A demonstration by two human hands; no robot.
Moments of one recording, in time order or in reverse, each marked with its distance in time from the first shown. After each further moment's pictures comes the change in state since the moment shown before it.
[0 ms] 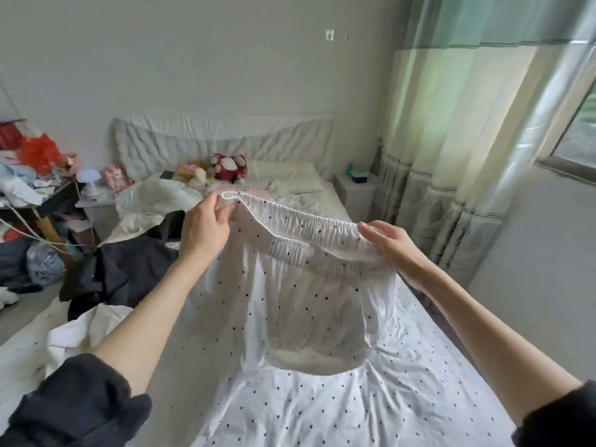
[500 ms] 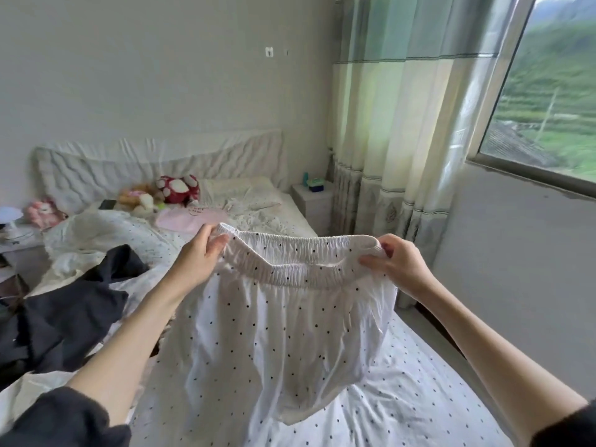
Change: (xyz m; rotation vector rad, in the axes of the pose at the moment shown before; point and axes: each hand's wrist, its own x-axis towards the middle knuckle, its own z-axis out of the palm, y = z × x) left_hand 0.024 0.013 0.059 -0.246 -0.475 0.006; right_hand 0.004 0.044 -0.056 -0.257 0.366 -0.007
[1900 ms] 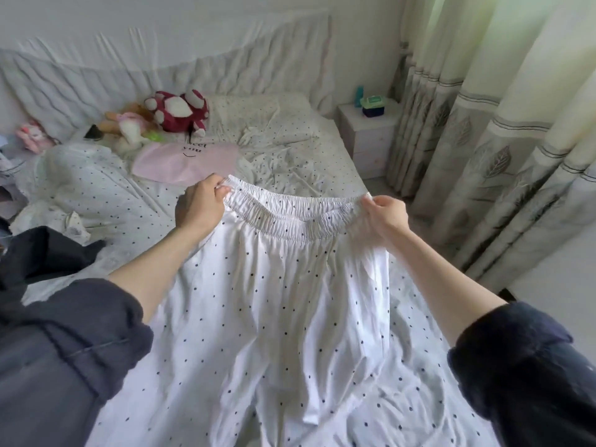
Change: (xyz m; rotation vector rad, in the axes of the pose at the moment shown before) left_hand 0.370 -0.216 0.176 0.459 0.165 -0.285; right_hand 0.403 0.188 0.267 0.227 -0.059 0.447
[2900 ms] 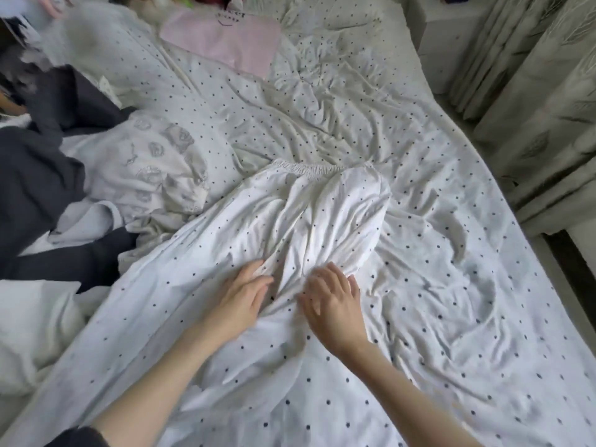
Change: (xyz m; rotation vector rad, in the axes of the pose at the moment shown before) left_hand -0.315 -0.155 0.105 0.012 -0.513 0.189; right_hand -0.260 0.228 0.106 -0.629 -0.404 -0.562
